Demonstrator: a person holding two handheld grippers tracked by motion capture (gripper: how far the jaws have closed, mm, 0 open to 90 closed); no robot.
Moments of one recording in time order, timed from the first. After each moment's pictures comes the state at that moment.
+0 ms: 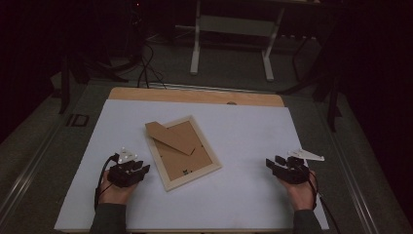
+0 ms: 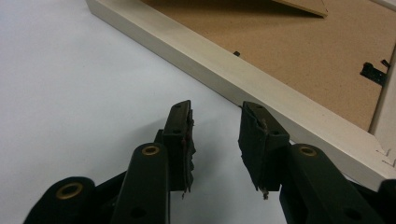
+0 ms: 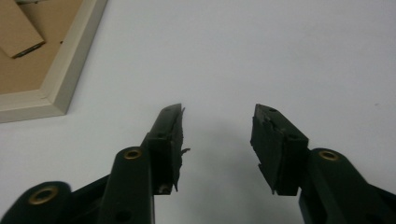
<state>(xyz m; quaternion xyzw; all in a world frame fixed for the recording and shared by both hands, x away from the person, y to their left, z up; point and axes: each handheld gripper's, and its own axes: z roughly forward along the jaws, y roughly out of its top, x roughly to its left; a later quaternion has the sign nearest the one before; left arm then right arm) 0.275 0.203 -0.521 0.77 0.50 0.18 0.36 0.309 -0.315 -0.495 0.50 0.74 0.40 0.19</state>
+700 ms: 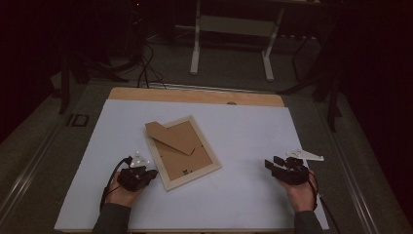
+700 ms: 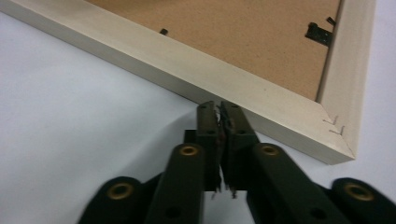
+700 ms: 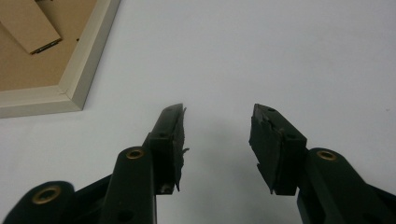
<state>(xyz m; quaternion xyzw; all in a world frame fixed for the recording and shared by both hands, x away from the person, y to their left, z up) 0.276 0.180 -0.529 0.82 0.43 0.13 0.34 0.304 -0.309 -0.488 0.49 0.75 0.40 0.19</state>
